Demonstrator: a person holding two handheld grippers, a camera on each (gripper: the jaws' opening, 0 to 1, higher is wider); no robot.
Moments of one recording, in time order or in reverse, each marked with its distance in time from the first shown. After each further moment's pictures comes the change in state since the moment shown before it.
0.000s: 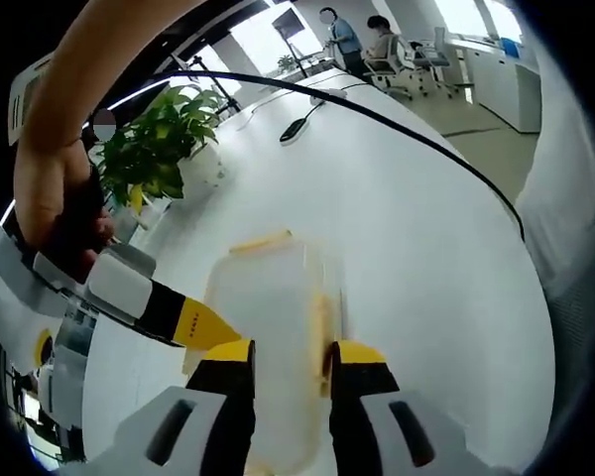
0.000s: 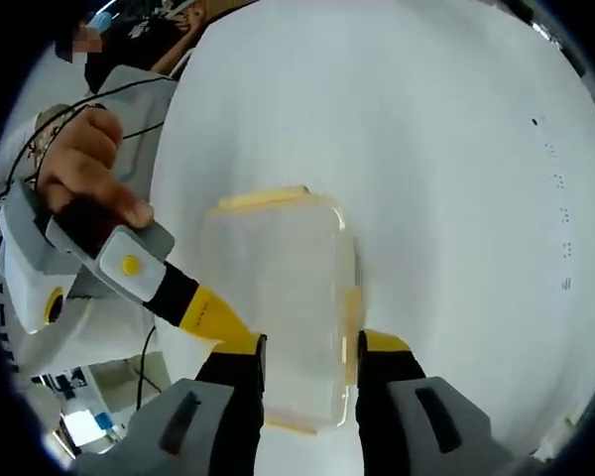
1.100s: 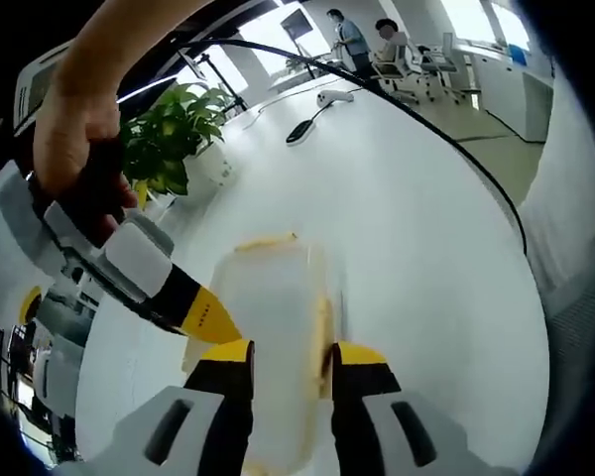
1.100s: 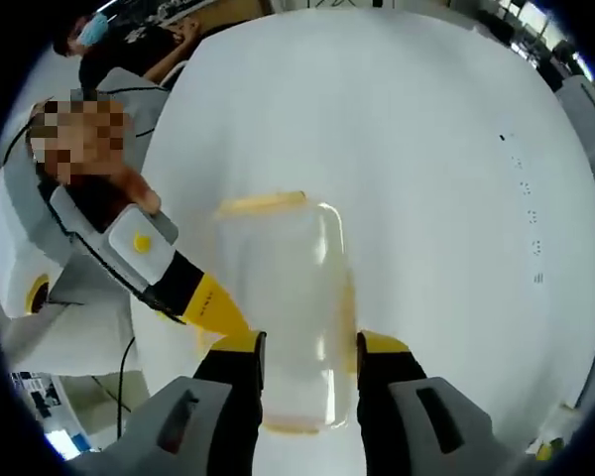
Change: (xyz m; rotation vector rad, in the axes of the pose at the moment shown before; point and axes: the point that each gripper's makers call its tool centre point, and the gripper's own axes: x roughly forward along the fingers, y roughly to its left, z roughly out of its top) left arm -0.004 0.002 0.002 -0.128 0.003 0.008; right arm -0.011 -0.010 -0.007 -0.001 -0.141 -0.183
